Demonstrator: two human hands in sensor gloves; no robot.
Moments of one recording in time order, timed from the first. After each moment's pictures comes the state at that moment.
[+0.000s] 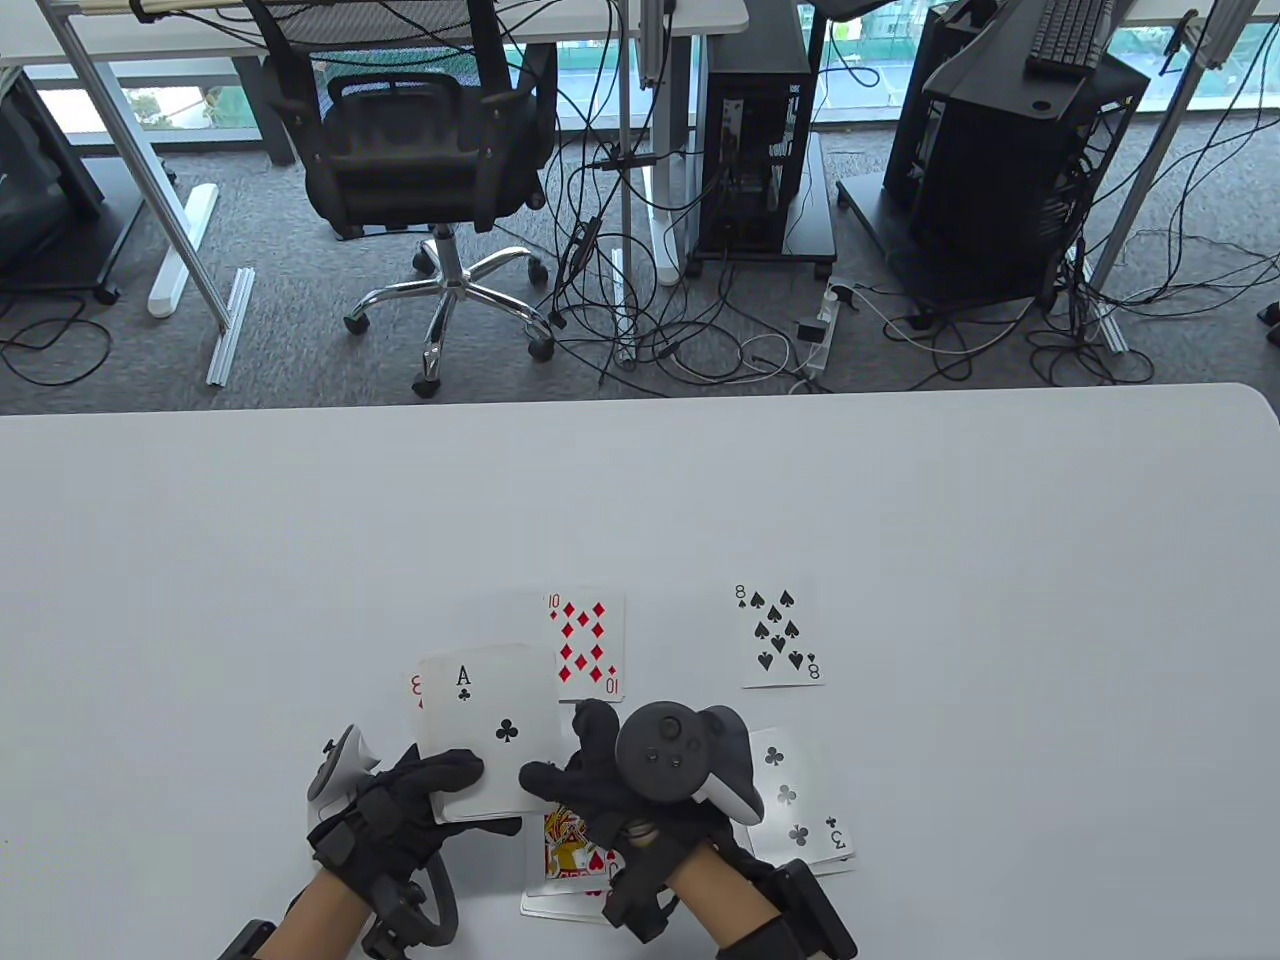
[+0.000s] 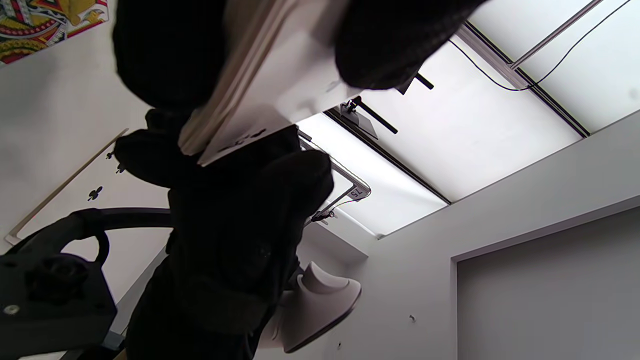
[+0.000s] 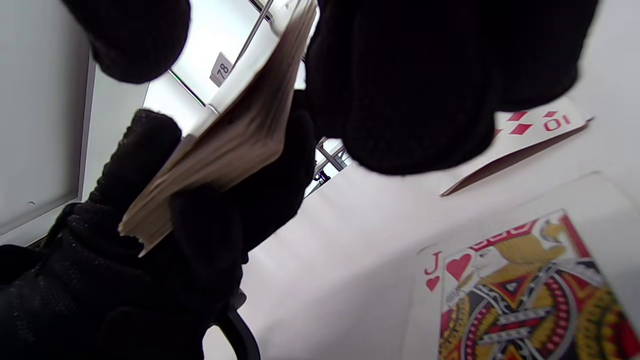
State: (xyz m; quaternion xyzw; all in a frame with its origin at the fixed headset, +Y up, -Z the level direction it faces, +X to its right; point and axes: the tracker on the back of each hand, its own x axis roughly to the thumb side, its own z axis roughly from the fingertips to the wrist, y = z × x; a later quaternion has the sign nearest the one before) left_hand -0.239 -0.790 -0.259 -0.28 -0.14 0.84 0.45; right_hand -0.022 -0.715 -0.261 0.25 0.04 0.89 0.39
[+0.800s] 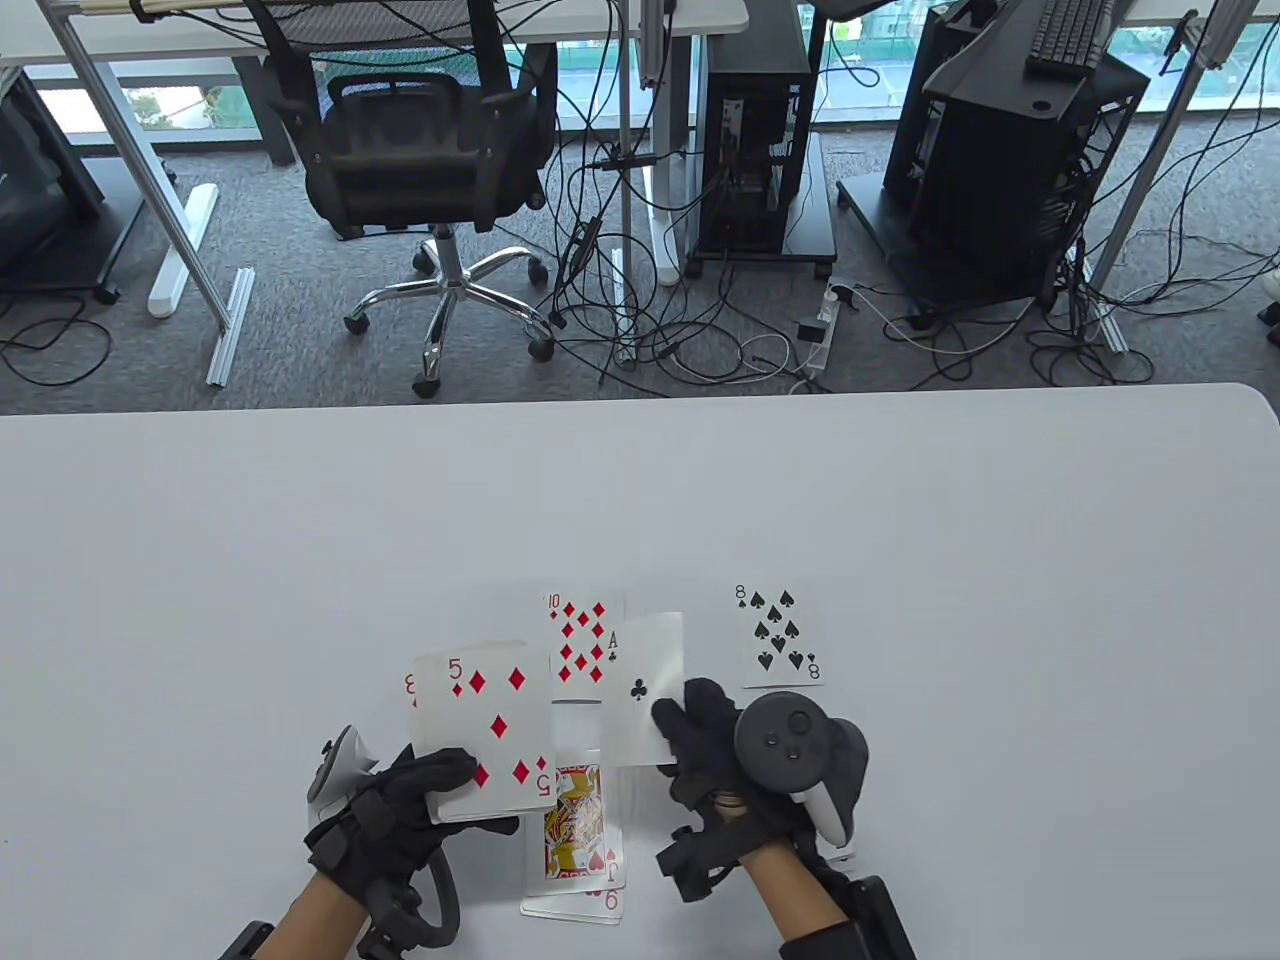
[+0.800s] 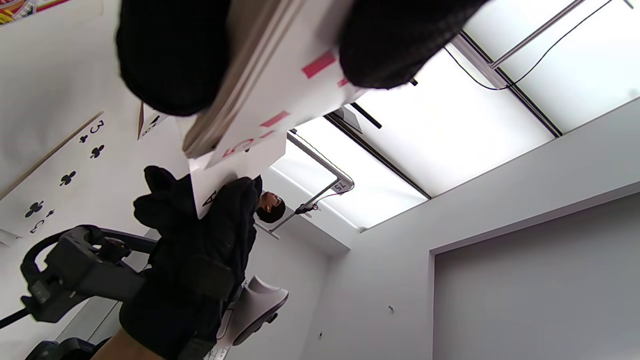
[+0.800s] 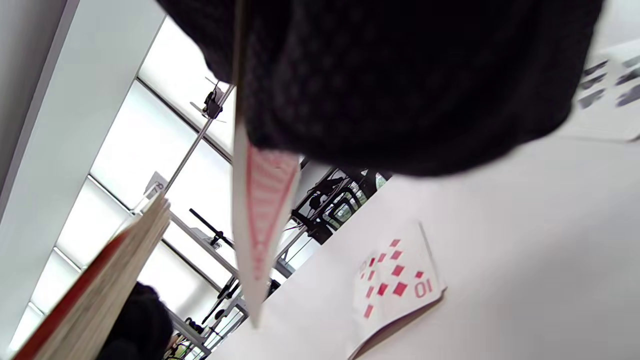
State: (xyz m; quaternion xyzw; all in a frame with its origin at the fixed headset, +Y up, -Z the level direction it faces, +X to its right) left_hand -0.238 -0.789 -0.258 -0.26 -0.15 0.85 0.43; right_hand 0.083 -0.707 -0.265 0.07 -0.06 0.90 0.43
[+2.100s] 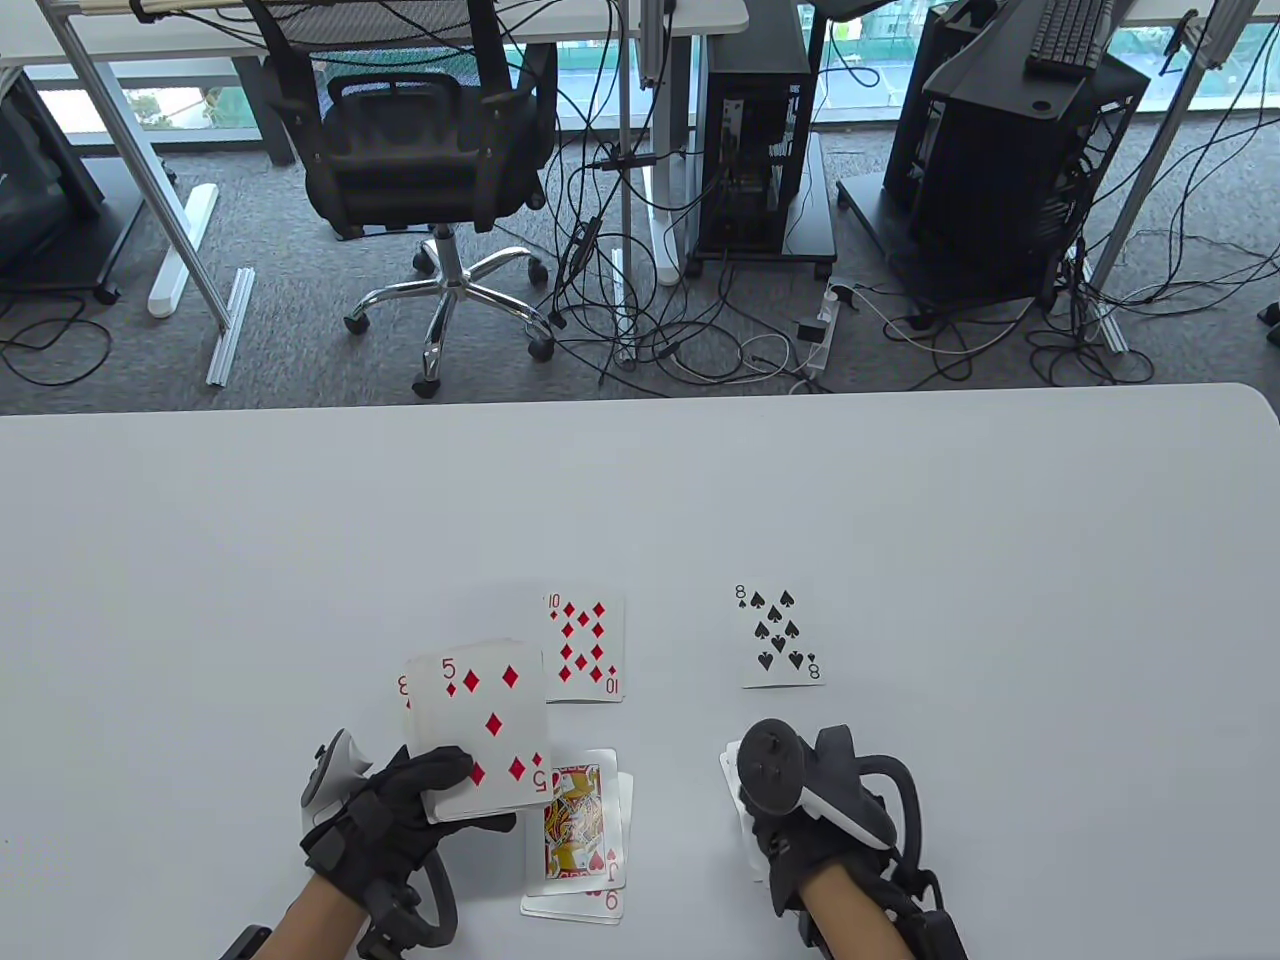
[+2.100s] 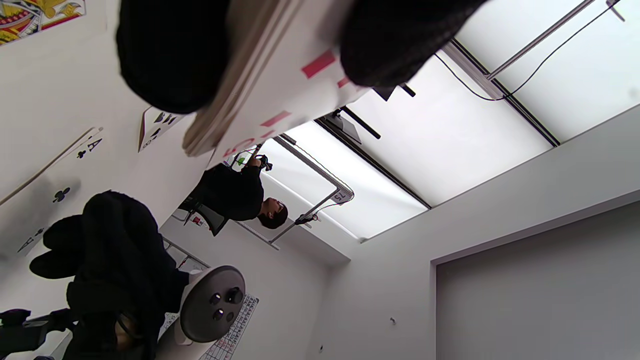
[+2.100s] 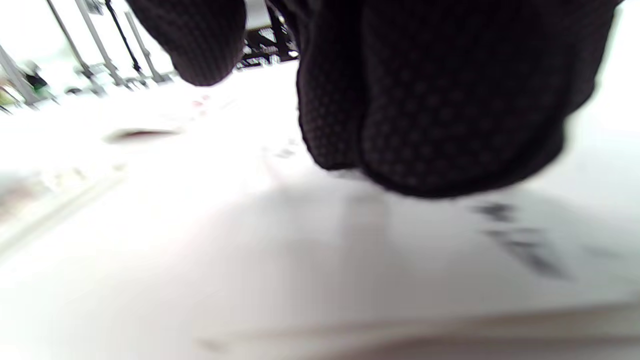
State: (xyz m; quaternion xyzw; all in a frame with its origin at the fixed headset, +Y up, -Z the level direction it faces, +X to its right) left_hand -0.244 -0.789 -0.256 -0.25 -0.14 0.85 0.44; right_hand 0.096 -0.736 -0.253 0.10 0.12 0.98 0.15
